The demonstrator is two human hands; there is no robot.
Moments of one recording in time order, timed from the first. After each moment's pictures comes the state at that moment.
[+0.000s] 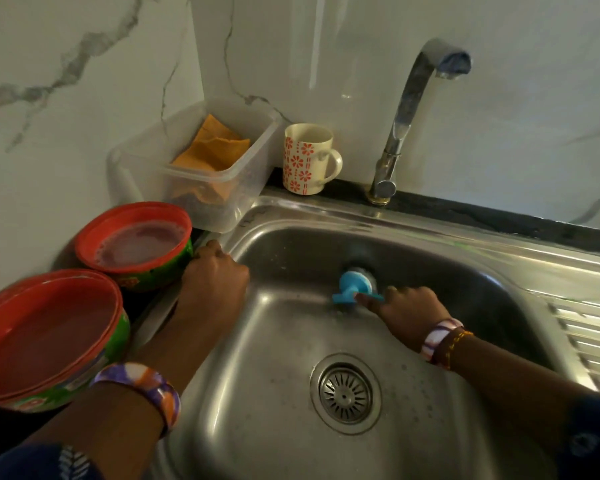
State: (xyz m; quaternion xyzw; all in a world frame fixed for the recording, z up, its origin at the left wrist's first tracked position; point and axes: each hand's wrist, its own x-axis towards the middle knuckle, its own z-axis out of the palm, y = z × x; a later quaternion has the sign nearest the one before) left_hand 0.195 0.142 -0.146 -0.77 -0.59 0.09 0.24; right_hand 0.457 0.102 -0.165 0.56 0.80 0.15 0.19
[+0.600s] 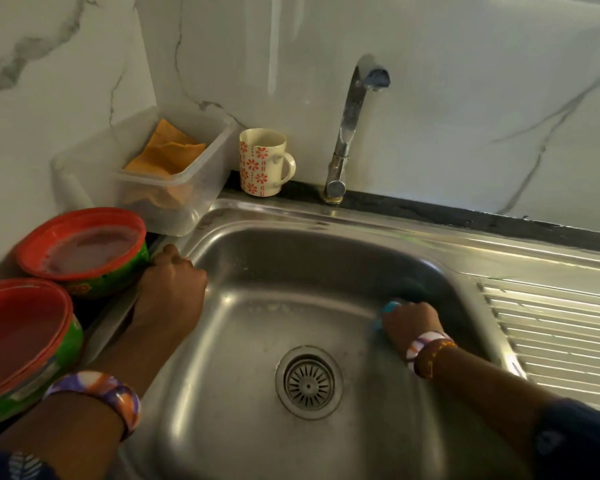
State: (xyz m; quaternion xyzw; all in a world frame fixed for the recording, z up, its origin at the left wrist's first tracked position) left_hand 0.196 0.134 -0.138 -0.77 -0.58 0.02 0.24; right_hand 0.478 0.042 -0.162 0.68 0.66 0.10 0.30
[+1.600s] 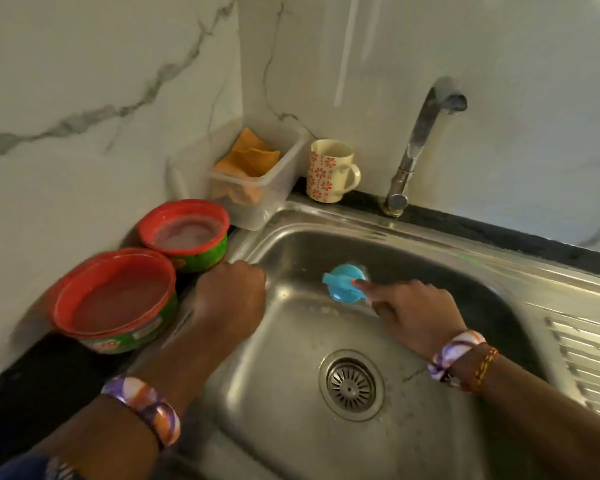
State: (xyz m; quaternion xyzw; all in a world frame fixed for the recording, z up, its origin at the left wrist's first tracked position) left_hand 0.186 0.094 -0.103 -0.77 -0.63 0.00 0.09; right_hand 0.413 0.053 -0.099 0.64 0.77 0.03 -0.02
